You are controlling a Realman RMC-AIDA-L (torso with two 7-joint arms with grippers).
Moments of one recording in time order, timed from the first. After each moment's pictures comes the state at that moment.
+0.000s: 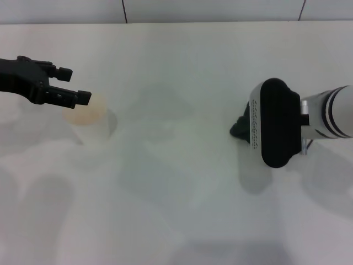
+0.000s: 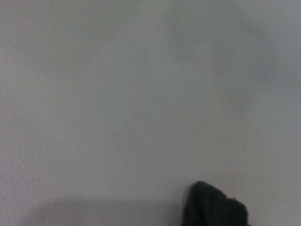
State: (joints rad) left arm -1.03 -1.99 2.85 -0.92 0.01 1.86 -1.41; right arm 0.42 2.02 -1.95 -1.47 -2.85 -1.03 2.19
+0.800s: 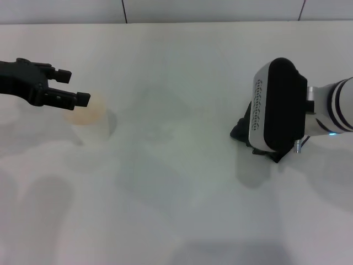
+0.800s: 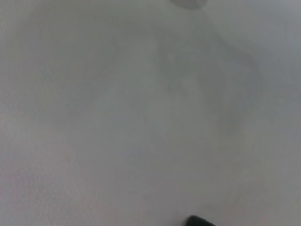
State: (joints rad) left arm -1.03 -1.99 2.85 -0.92 0.01 1.86 -1.41; right arm 0.41 2.02 -1.88 -1.53 -2.71 -1.08 2.20
